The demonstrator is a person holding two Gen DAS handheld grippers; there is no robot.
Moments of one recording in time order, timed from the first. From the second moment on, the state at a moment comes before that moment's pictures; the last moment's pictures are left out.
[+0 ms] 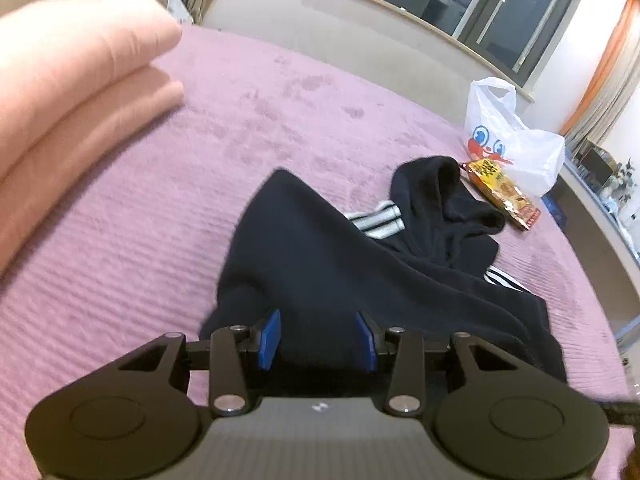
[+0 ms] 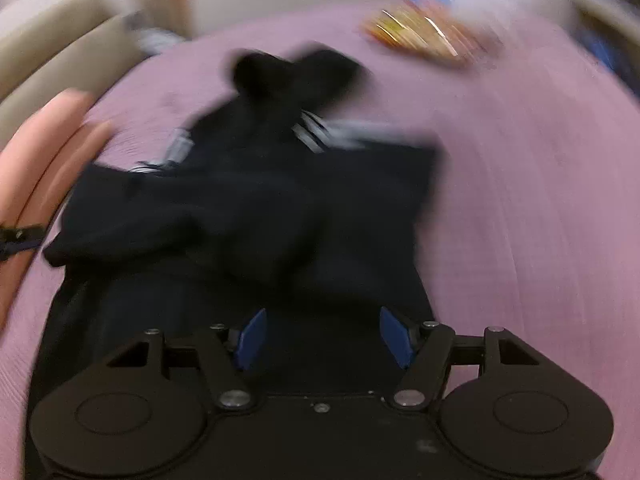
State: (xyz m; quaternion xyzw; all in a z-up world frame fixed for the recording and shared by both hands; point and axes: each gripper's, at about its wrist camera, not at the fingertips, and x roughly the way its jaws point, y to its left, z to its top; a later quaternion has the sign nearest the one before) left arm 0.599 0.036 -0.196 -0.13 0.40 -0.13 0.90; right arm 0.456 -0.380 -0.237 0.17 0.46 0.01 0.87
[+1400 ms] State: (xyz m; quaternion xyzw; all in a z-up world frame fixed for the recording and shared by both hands) left arm 0.663 -0.073 -0.209 -0.02 0.41 -0.20 0.89; right arm 0.547 -0.356 -0.214 0.10 0.38 -0.11 0.91
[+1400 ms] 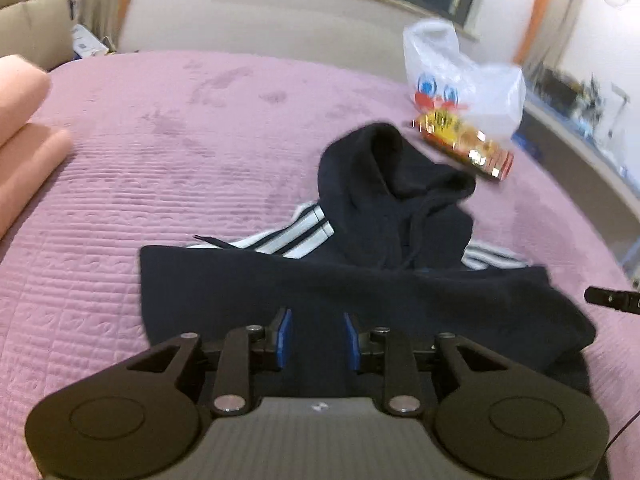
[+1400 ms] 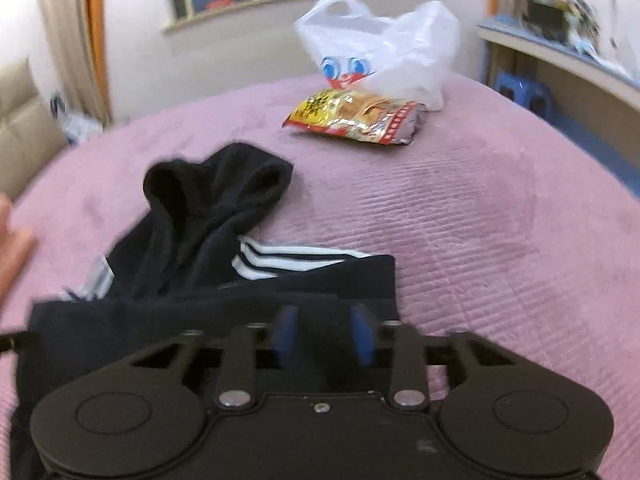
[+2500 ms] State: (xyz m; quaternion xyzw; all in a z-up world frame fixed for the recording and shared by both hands) left arm 0.902 -0.215 -0.209 0.15 0.36 -0.26 0.88; right arm 0.774 -0.432 -0.272 0.31 0.39 -0.03 0.87
